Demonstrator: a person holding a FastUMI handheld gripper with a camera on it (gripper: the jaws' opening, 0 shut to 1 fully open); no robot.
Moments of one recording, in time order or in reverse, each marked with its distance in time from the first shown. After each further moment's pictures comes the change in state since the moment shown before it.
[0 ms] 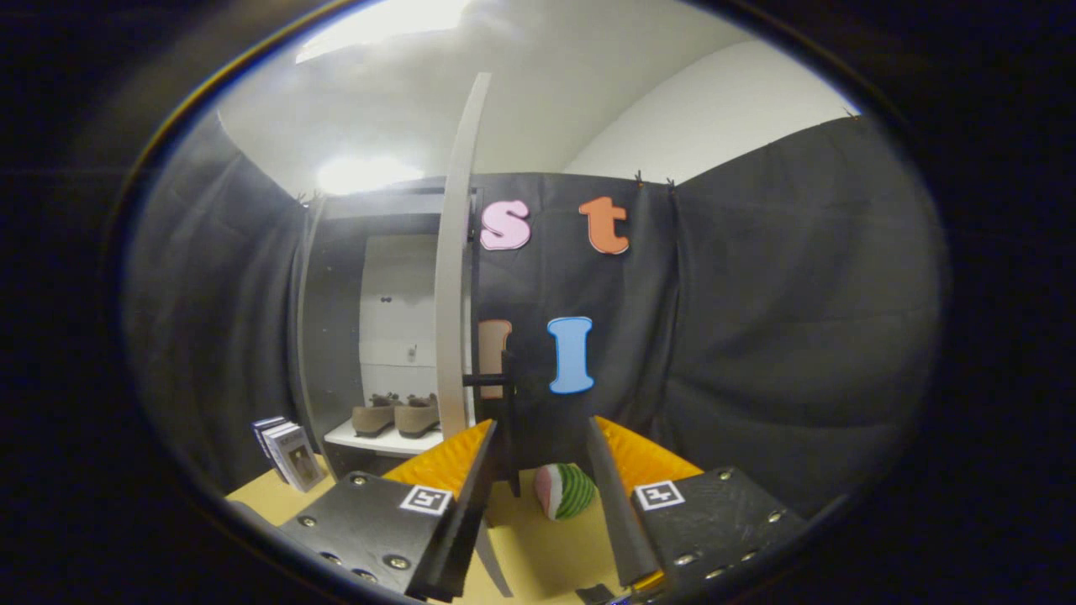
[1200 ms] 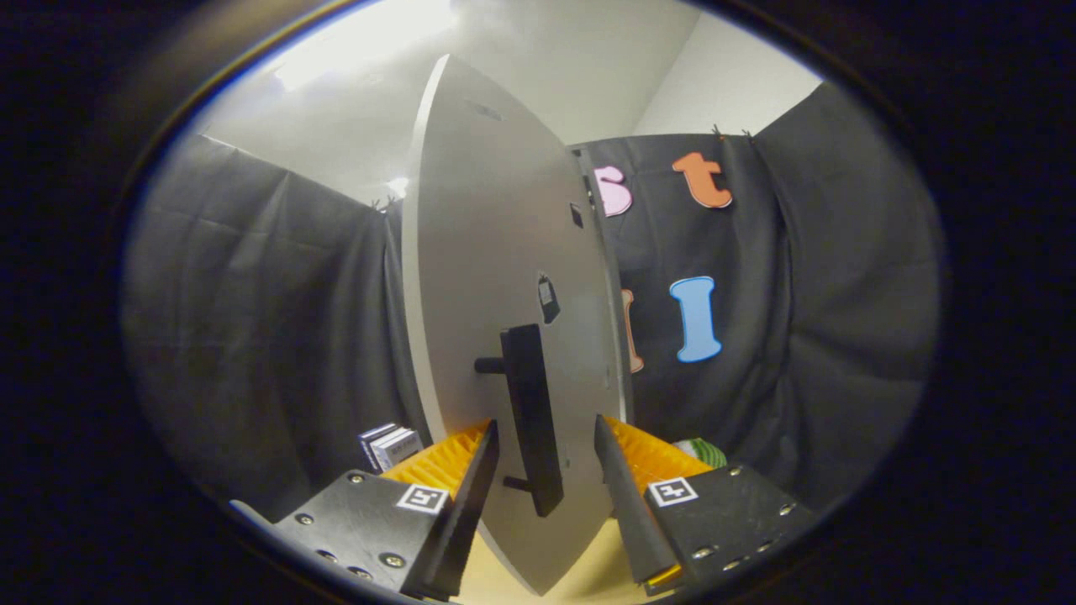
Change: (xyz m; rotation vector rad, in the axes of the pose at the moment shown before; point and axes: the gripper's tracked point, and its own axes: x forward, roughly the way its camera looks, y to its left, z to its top) arm 0.016 0.170 -0.024 0.136 0.099 0.342
